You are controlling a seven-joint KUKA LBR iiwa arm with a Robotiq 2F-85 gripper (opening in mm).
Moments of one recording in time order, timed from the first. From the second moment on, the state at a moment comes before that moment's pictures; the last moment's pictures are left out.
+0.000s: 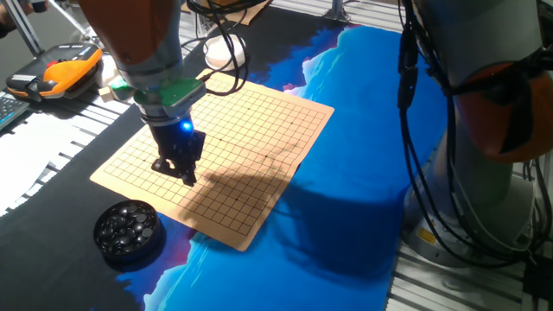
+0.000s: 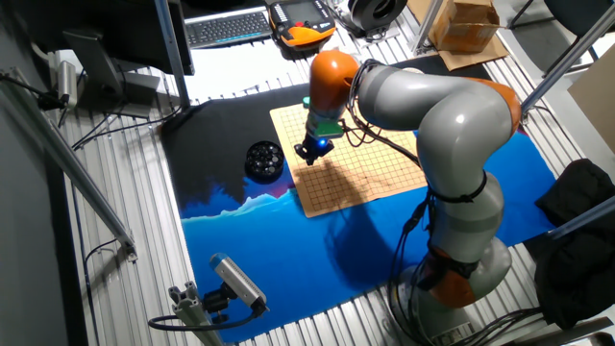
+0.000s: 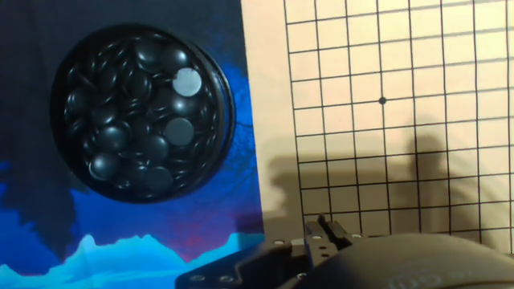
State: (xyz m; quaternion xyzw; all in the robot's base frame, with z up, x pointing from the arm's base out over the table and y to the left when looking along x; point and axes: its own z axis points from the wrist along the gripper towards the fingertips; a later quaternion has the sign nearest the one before) arm 0.497 0.201 0.116 -0.05 -0.99 -0.07 0.05
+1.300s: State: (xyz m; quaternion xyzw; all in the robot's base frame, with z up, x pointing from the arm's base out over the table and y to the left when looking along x) arm 0.497 0.201 0.116 -0.07 -1.00 -0.05 0.04
